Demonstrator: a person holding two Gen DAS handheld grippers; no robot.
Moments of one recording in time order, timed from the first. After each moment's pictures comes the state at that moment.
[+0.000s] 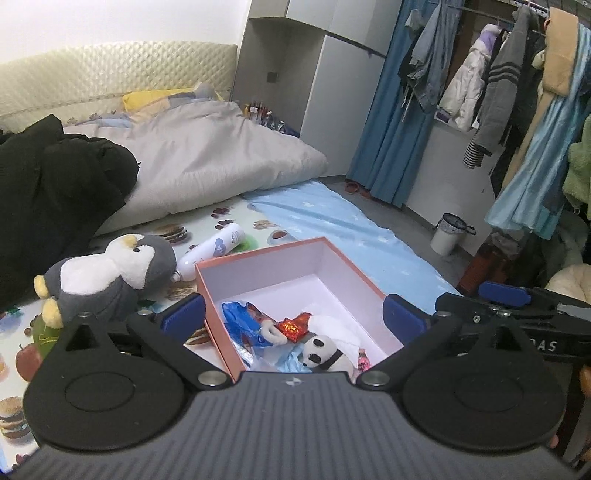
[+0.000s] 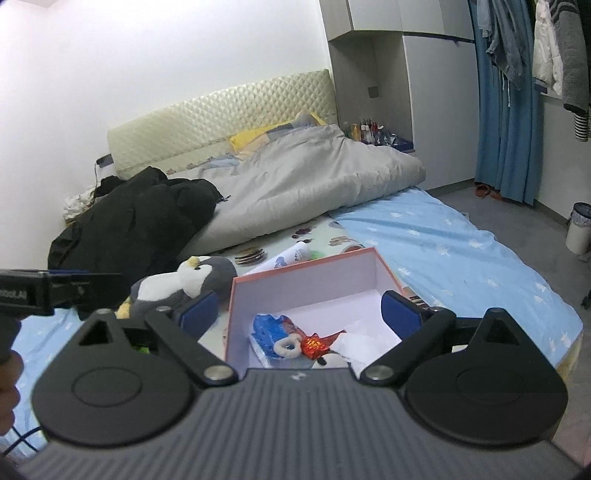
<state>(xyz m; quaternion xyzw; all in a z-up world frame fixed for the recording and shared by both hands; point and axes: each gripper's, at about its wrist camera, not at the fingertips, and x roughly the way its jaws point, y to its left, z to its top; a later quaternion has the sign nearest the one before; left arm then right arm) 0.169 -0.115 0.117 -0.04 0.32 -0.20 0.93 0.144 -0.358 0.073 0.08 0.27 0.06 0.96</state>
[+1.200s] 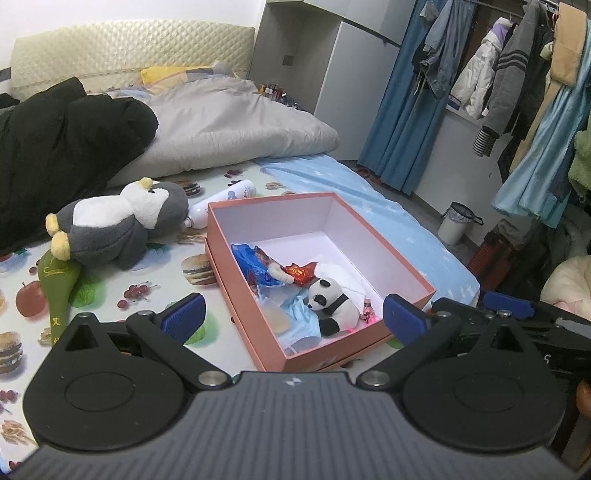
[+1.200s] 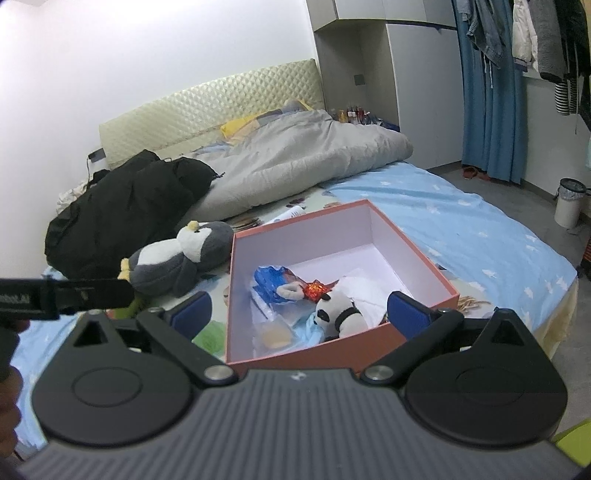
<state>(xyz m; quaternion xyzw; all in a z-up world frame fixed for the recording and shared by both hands) 0.105 -0.104 0.055 -0.05 0.34 -0.18 0.92 0.088 -0.332 0.016 0.09 0.28 0.03 0.95</state>
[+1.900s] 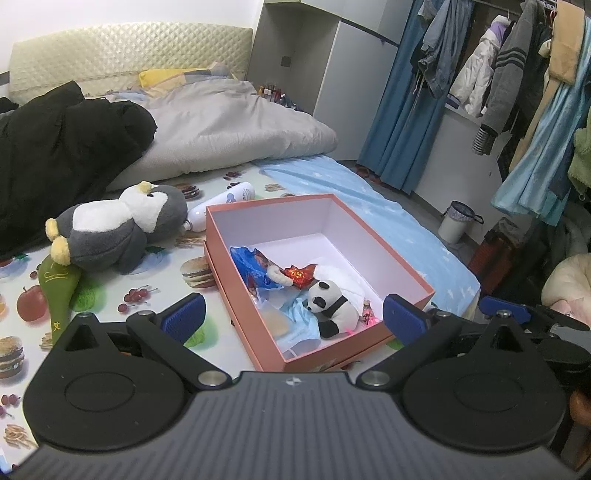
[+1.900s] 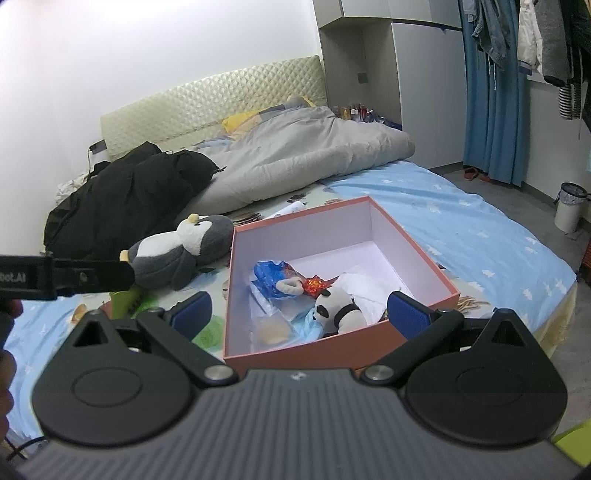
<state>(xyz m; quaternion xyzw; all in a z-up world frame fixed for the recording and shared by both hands) 0.109 -0.108 0.057 -0.05 0.34 -0.18 0.92 0.088 -0.331 0.013 0.08 0.29 0.03 0.95</state>
